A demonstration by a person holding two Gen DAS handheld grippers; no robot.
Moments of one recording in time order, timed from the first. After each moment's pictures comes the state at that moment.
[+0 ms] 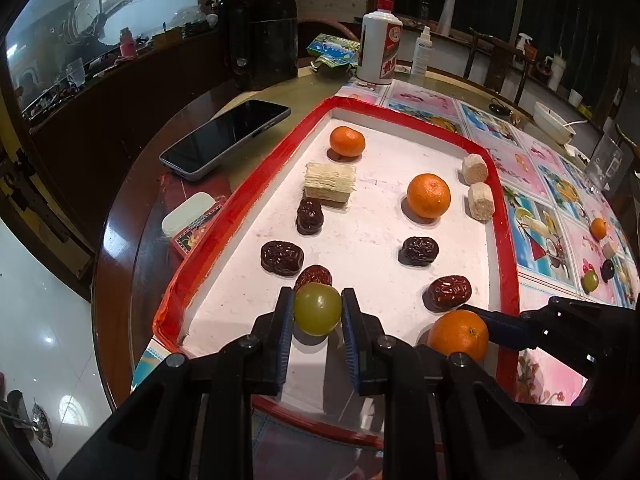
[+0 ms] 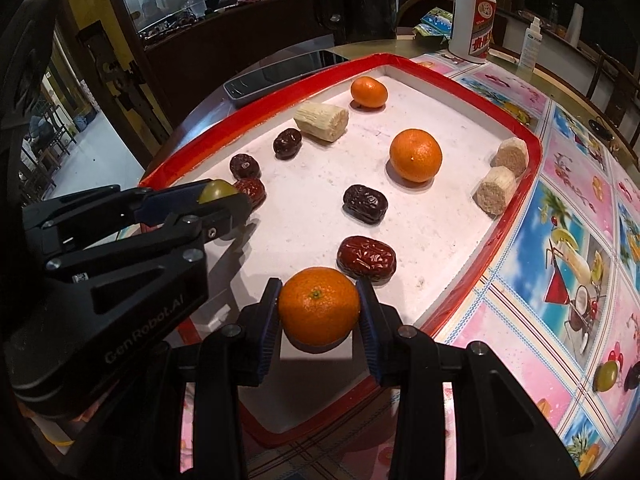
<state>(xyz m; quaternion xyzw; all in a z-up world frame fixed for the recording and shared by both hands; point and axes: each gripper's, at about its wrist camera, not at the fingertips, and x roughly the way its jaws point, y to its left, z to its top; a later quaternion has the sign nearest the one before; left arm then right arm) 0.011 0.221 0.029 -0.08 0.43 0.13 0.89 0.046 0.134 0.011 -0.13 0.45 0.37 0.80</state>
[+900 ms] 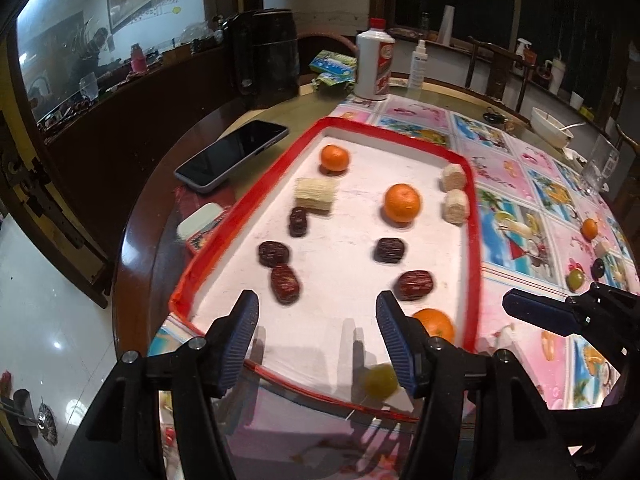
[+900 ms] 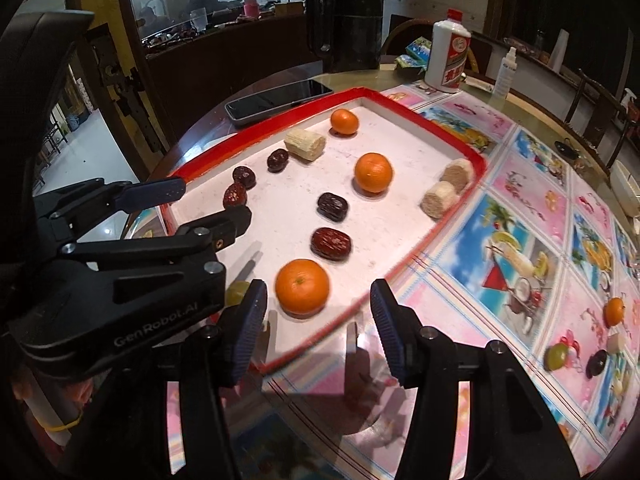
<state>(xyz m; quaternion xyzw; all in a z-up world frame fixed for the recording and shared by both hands) -0.005 0.189 0.053 -0.06 0.41 0.15 0.90 0.018 0.091 0.048 -0.15 0.40 0.36 0.83</state>
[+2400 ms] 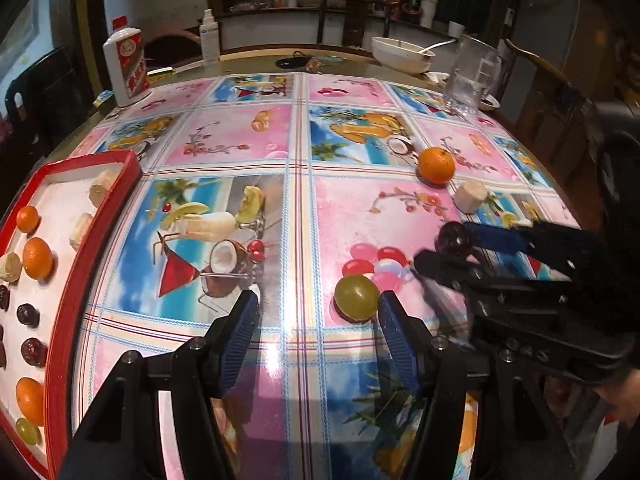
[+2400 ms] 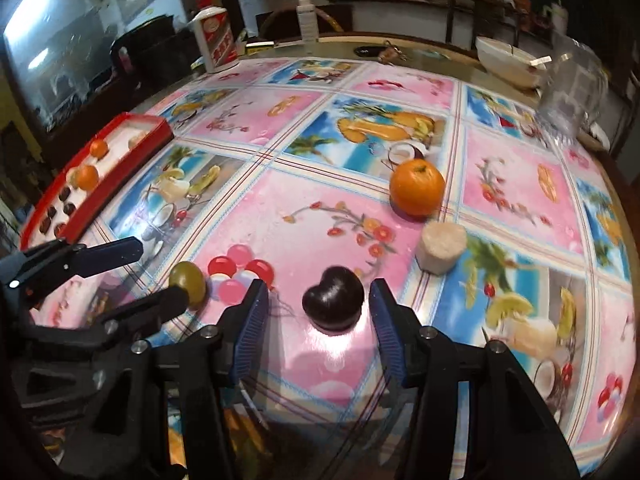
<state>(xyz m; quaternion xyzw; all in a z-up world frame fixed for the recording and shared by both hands) 0.100 -0.048 0.014 0.00 0.45 -0.06 0.89 0.148 -0.171 -0.008 -0.04 0.43 0.23 0.87</state>
